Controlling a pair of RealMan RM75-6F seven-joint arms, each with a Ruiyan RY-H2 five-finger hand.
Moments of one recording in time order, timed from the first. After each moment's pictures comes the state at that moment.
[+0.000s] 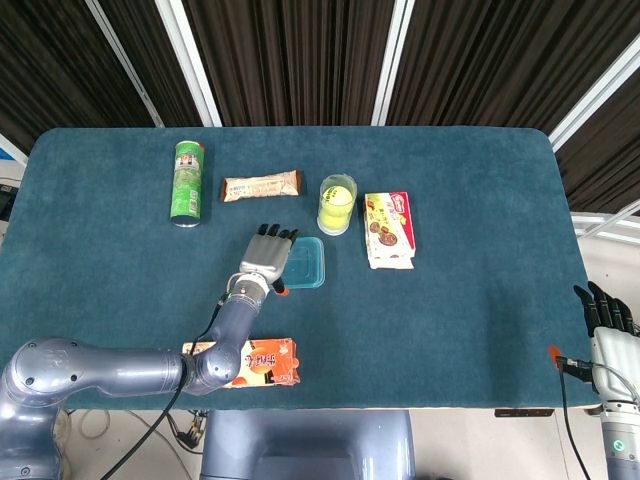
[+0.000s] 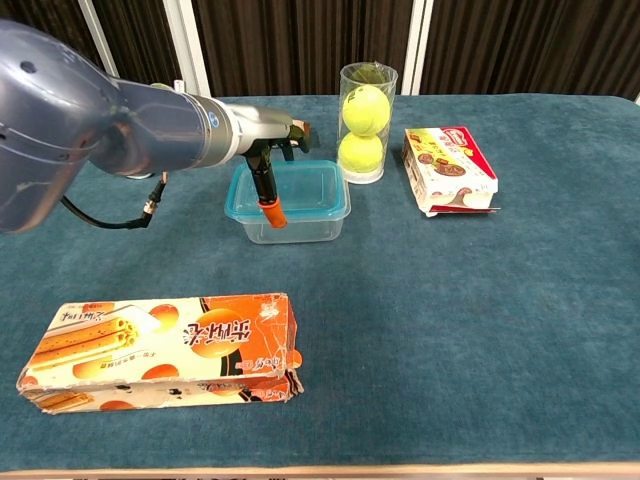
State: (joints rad) left arm -1.27 -1.69 -0.26 -1.41 0.11 0.95 0.85; right arm 0.05 -1.12 0.13 -1.69 -1.31 1.44 -0.02
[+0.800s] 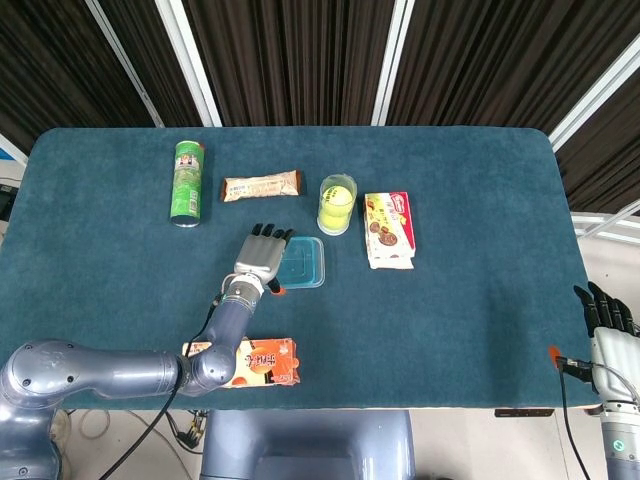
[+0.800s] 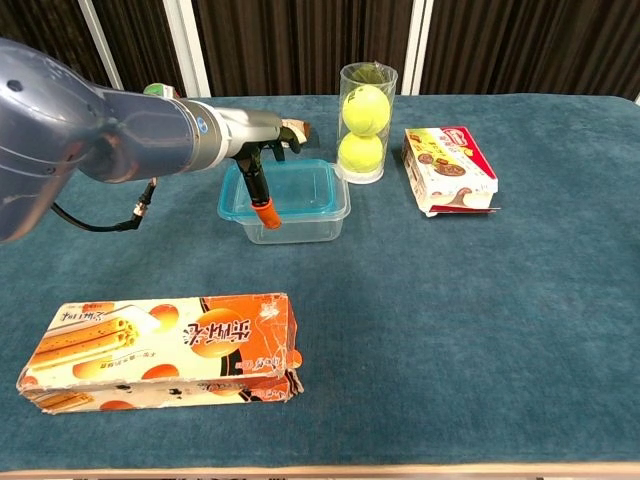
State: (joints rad) left arm -1.24 -1.69 -0.25 -1.41 0.15 0.96 0.83; right arm 0.05 -1.12 0.13 -1.69 -1.31 1.43 -0.02
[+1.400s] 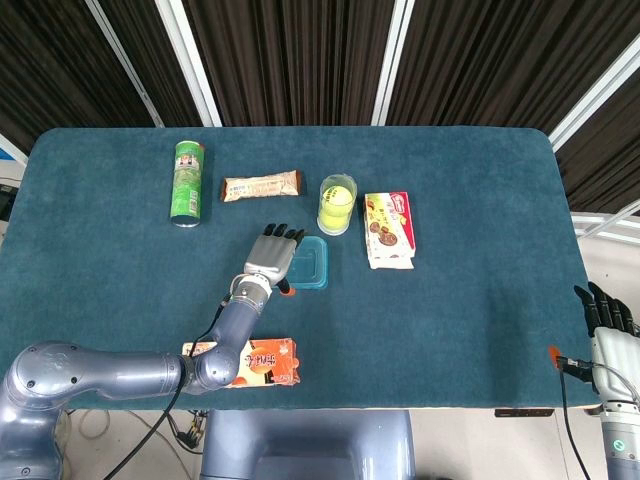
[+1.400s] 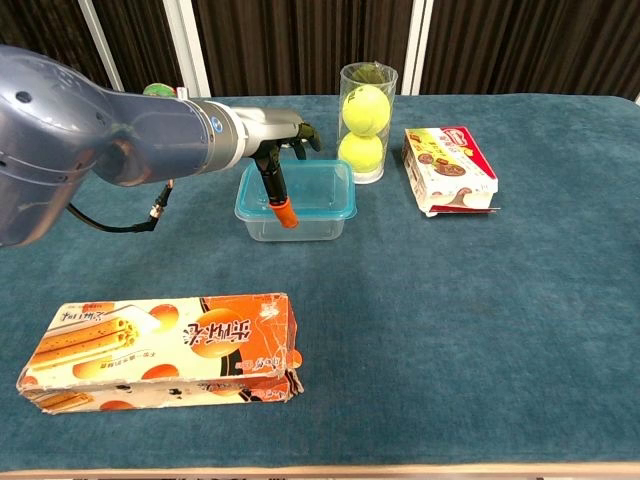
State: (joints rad) left arm -1.24 -1.71 -0.27 -1.39 0.22 0.92 0.77; right arm 0.05 -1.12 0.13 -1.69 -1.30 1.43 -0.02
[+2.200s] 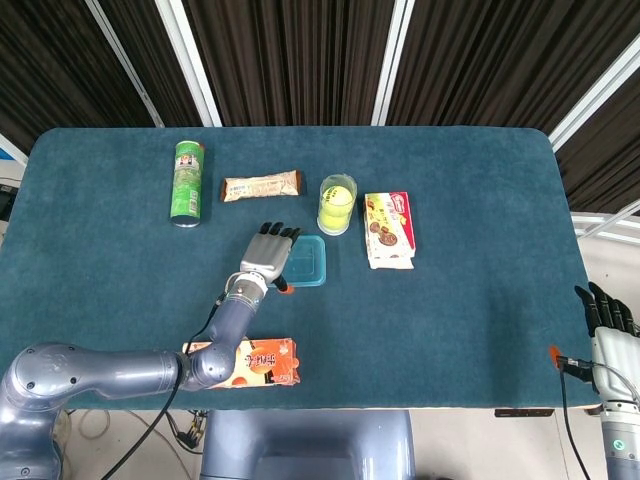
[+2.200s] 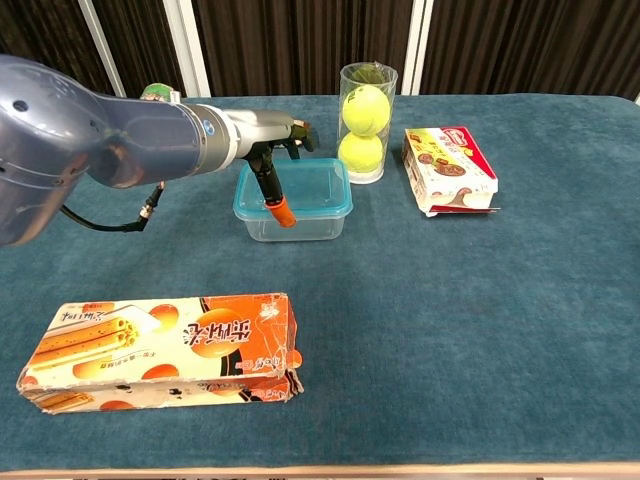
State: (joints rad) left arm -1.22 -1.71 -0.26 -1.36 0.25 0.89 0.73; right arm 0.06 -1.12 0.13 -1.70 -1.29 1.43 -0.02
